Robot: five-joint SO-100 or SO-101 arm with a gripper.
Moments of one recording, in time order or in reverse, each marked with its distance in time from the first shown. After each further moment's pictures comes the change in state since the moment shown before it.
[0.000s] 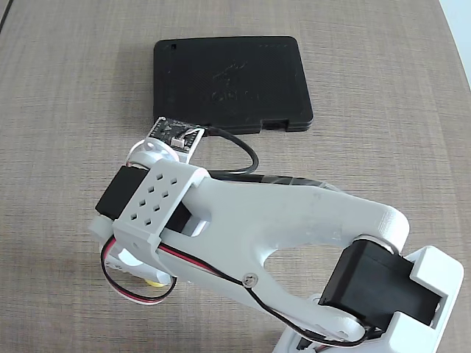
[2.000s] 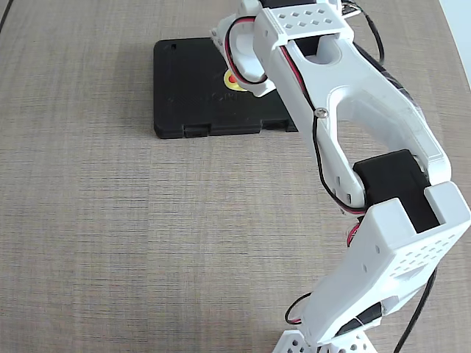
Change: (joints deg) arm 42.8 -13.5 -30.9 -7.7 -4.0
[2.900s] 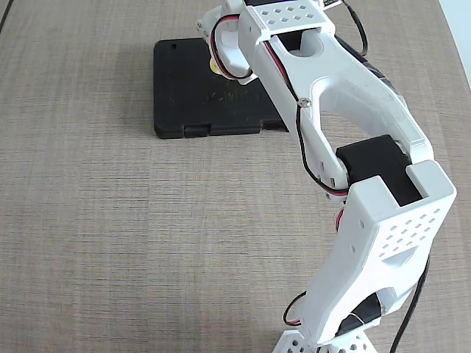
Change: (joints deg) arm -0.5 -6.2 -5.4 -4.6 -0.3
